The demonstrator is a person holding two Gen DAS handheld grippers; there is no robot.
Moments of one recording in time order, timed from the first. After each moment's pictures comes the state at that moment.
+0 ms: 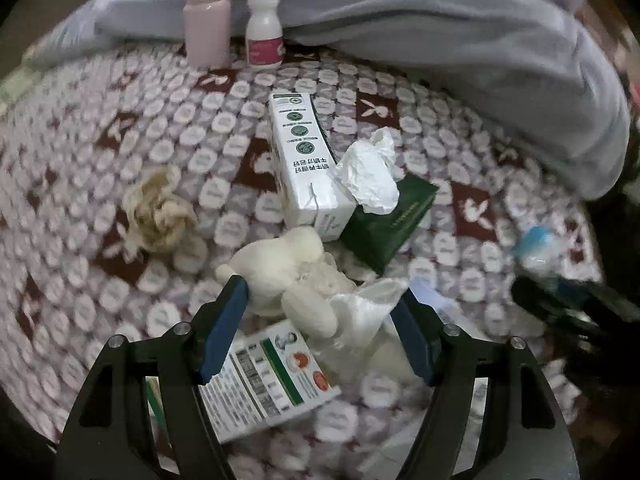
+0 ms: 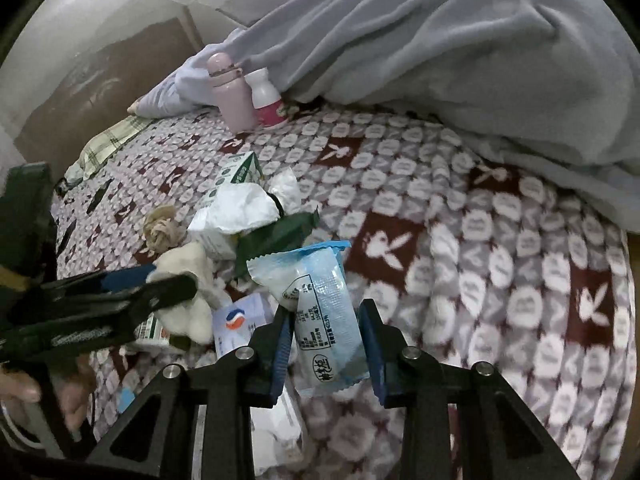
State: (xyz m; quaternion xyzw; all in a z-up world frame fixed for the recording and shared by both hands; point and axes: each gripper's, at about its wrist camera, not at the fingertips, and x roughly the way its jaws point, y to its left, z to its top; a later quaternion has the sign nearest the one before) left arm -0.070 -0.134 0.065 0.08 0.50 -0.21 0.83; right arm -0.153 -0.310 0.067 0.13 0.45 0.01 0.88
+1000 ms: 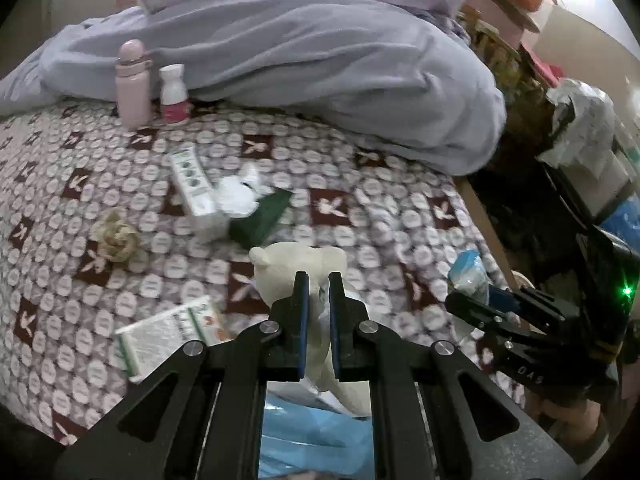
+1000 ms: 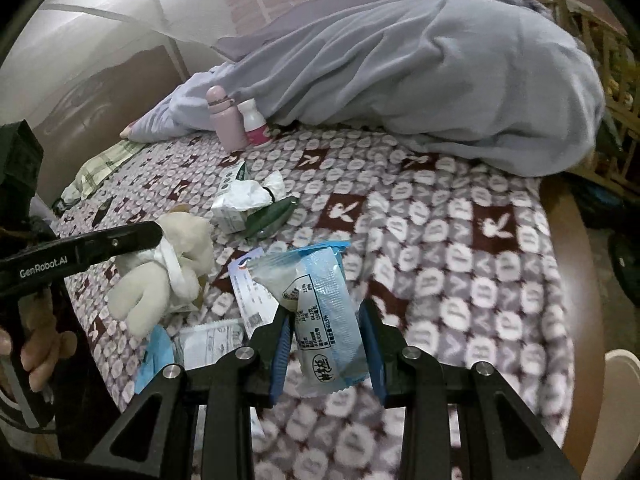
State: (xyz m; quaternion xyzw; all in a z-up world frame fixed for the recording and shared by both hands) left arm -0.160 -0.139 0.149 0.05 0.45 -0.36 0.81; right arm -0.268 -0.315 0.110 0.14 0.41 -0.04 0.90
